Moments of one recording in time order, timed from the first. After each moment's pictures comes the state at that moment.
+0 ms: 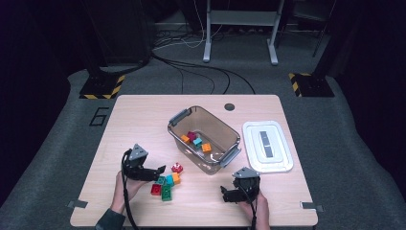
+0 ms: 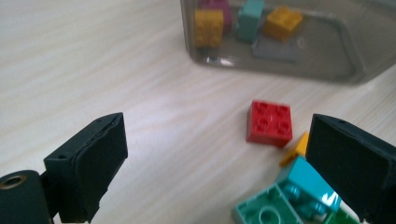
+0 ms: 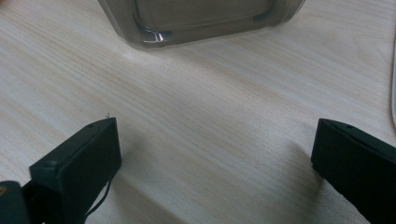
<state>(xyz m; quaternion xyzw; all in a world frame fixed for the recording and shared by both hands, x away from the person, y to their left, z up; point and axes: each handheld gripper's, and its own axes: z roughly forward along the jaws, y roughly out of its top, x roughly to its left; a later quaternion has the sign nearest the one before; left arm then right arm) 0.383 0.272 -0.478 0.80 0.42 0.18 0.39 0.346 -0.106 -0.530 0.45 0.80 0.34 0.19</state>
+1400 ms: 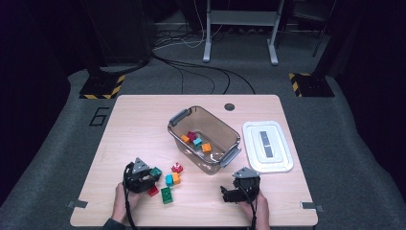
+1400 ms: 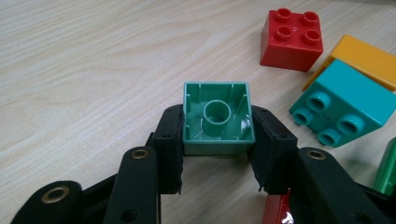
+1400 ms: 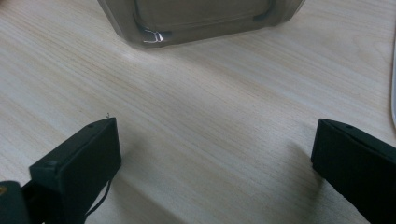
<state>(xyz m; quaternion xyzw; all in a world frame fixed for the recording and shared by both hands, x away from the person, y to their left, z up) 0.366 0.277 -0.520 0.82 0.42 0.18 0.35 0.346 -0.106 -0.530 0.45 0.80 0.34 0.19</state>
